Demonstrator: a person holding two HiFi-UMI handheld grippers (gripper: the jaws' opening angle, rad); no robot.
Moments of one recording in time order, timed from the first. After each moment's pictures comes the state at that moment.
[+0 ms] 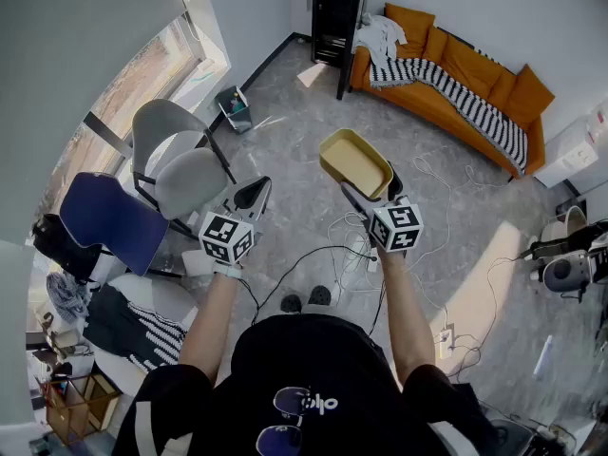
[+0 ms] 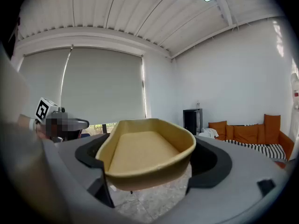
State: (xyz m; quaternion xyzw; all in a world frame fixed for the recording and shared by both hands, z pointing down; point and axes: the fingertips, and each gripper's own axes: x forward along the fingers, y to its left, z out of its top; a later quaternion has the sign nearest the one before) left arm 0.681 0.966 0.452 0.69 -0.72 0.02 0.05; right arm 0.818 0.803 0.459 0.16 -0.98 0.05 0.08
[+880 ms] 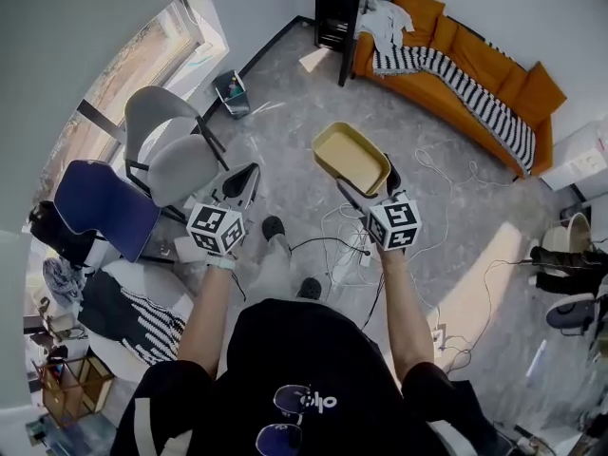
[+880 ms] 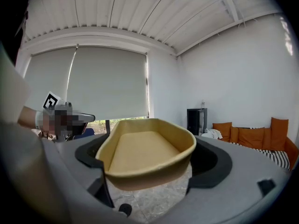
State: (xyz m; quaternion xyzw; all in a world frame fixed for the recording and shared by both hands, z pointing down) left arm 0.675 0.905 0.461 0.66 -0.75 0.00 0.06; right arm 0.826 0.744 0.477 0.12 -0.99 0.02 0.09
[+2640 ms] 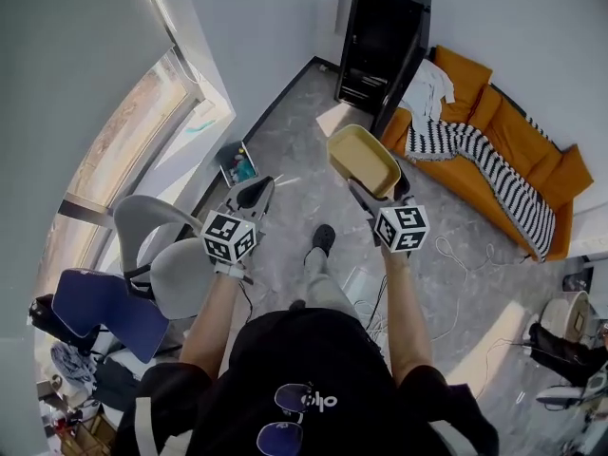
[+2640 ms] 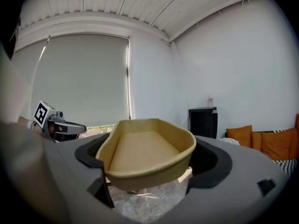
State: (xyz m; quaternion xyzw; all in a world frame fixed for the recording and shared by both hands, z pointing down) left arm 0.199 0.548 0.484 0.67 -0.74 0.00 0.09; right arm 0.333 0.369 0.476 0.14 -0.98 0.05 0.08
